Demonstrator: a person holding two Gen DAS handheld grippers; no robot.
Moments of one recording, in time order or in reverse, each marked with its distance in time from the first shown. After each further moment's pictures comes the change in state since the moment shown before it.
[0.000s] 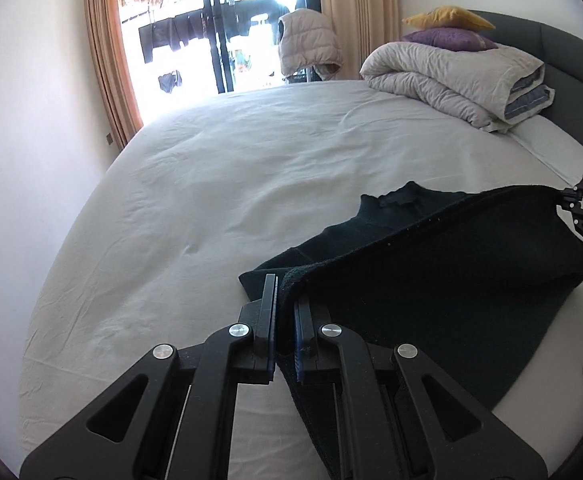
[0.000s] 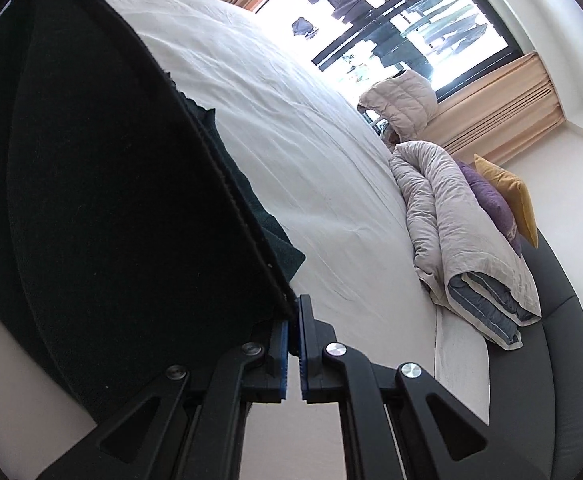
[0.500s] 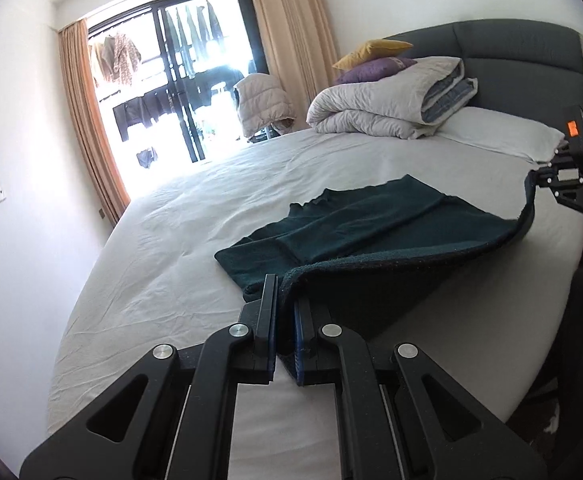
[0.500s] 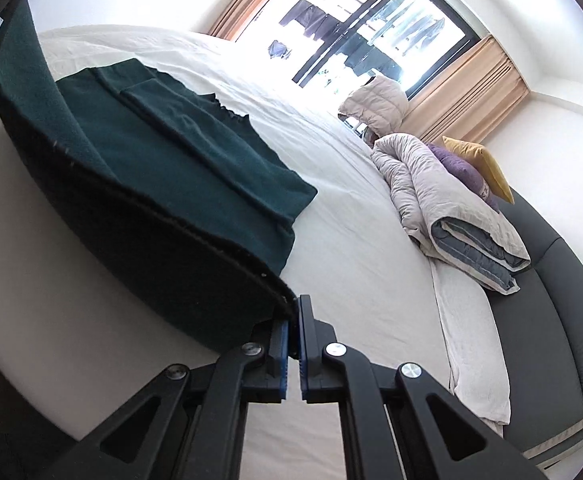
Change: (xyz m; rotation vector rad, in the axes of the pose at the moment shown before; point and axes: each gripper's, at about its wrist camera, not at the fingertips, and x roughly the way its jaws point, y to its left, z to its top) left arm -0.207 -0.076 -0.144 0.171 -0.248 -0.050; right arm -0.175 0.052 -0.154 0.138 -0.120 -0.022
